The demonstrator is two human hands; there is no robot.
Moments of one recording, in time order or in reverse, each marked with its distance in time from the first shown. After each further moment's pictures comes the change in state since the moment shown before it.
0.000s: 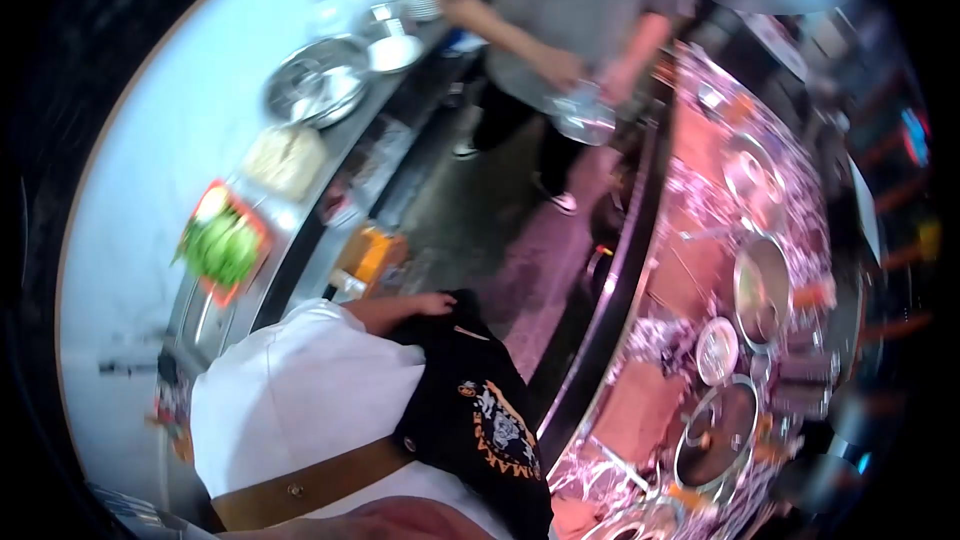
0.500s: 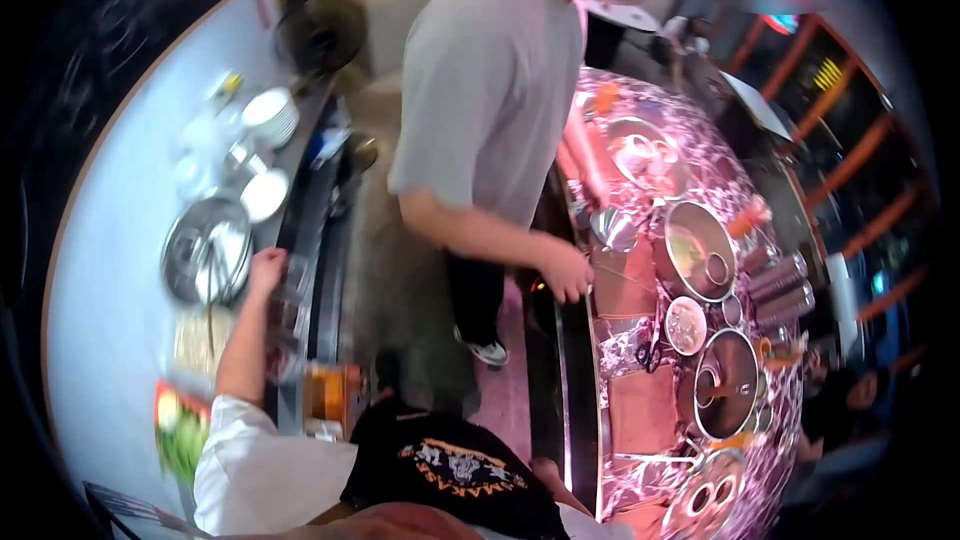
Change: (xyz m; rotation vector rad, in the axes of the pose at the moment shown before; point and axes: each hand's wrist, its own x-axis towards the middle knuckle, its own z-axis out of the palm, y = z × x) left_hand -0.033 -0.032 -0.476 -0.335 0.982 -0.084; right_hand 0.064 0.111 0.041 -0.880 -0.350 -0.044
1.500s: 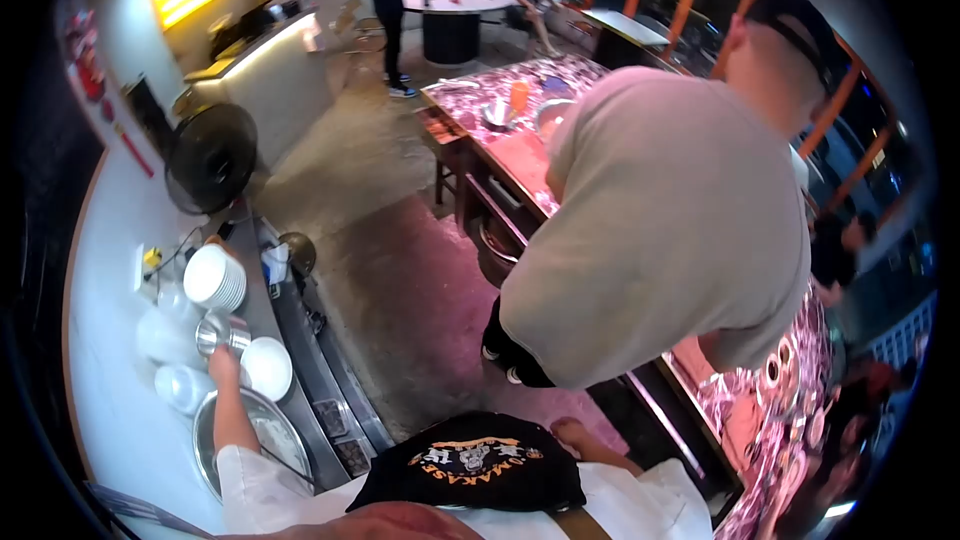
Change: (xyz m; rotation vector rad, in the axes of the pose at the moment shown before) left_hand 0.338 0.002 -0.092 0.830 0.033 0.264; right_hand 0.110 -0.317 -0.153 0.813 0.199 0.522
